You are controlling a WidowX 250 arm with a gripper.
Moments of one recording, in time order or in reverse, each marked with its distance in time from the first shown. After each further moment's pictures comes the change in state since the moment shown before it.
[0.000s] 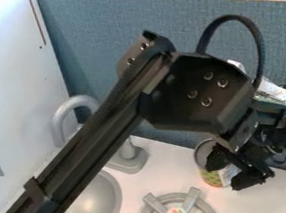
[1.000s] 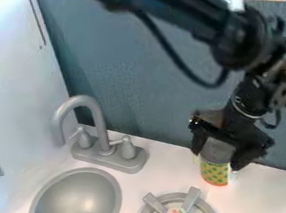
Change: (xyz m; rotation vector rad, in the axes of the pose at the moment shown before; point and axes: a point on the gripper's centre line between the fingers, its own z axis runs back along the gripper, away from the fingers) arm -0.062 0.071 0.086 -0.374 -0.157 0.049
